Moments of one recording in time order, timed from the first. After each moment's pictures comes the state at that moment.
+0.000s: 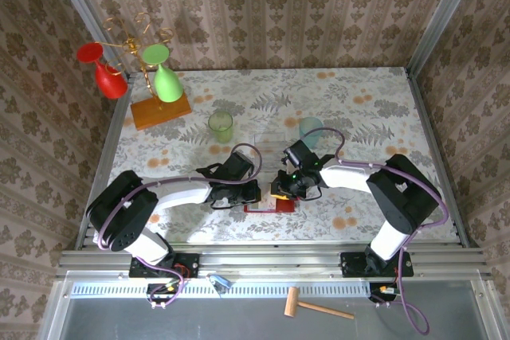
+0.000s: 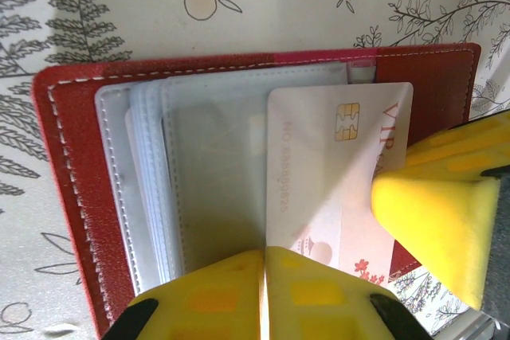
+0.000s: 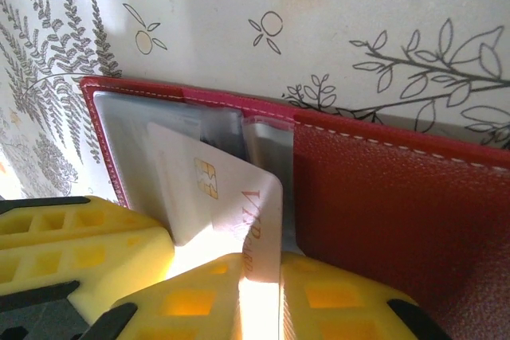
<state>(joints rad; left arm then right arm) -0.86 1.53 0.69 -0.19 0.28 -0.86 0.64 1.67 0.81 -0.24 -0.46 0.87</state>
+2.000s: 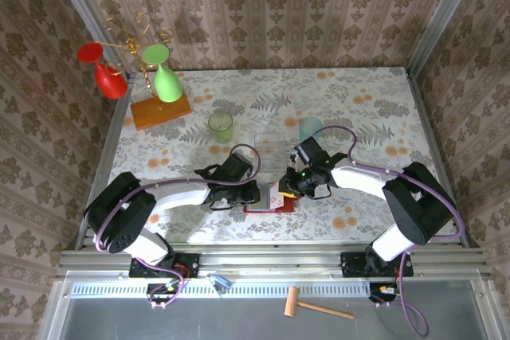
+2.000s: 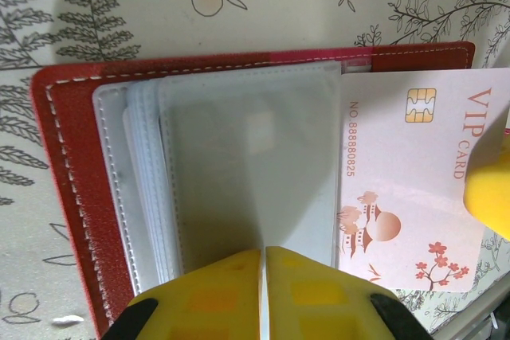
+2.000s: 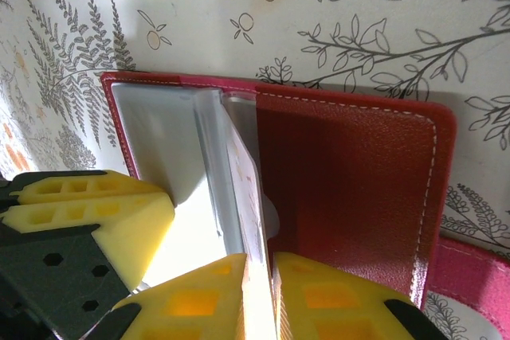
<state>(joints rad) -0.86 1.51 0.67 -0.18 0.28 -0.86 0.58 1.56 0.78 -0.32 -0.48 0.84</state>
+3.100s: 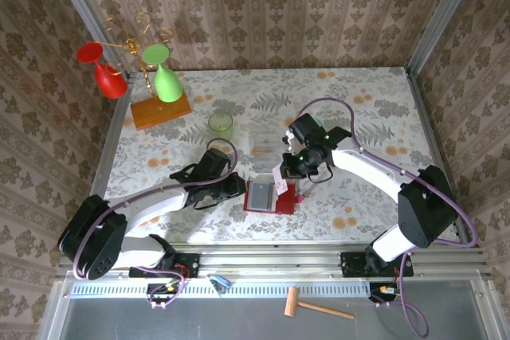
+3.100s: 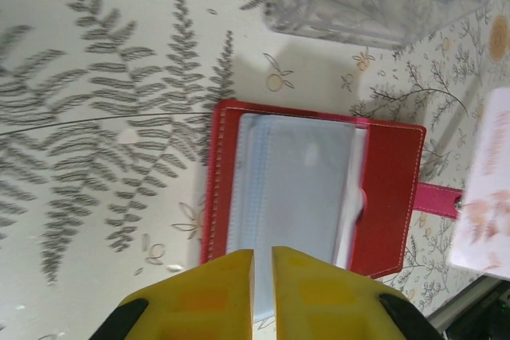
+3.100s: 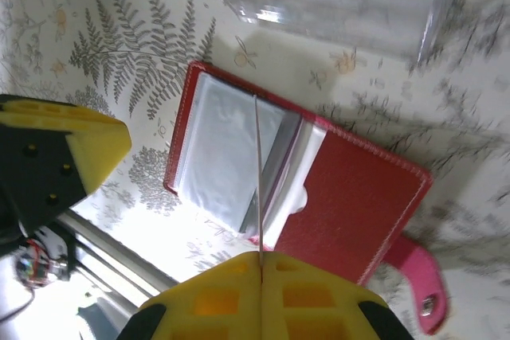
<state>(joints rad) -0.72 1.27 0.57 -0.22 0.28 -0.88 0.59 1.55 1.15 -0.80 -0.34 0.43</state>
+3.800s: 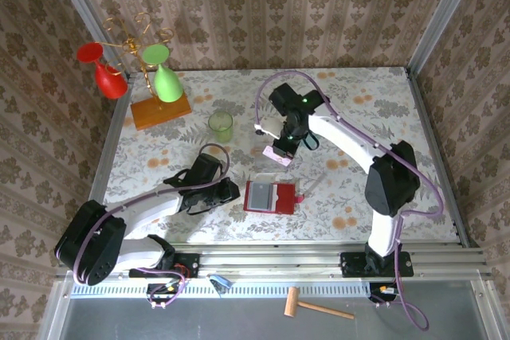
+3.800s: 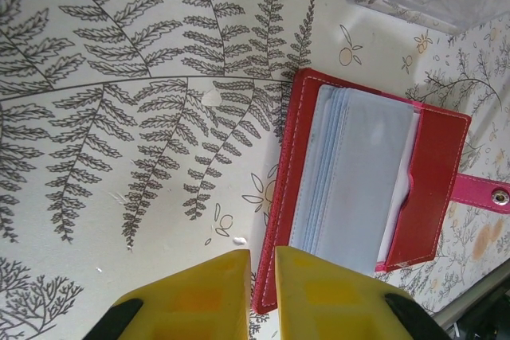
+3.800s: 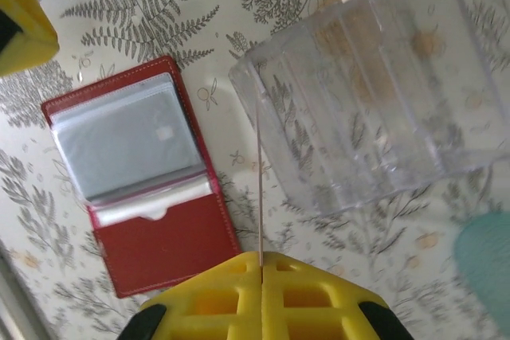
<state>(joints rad) -0.66 1.24 0.49 -0.21 0.34 -0.87 0.59 1.88 1.72 -1.16 -0.18 -0.54</state>
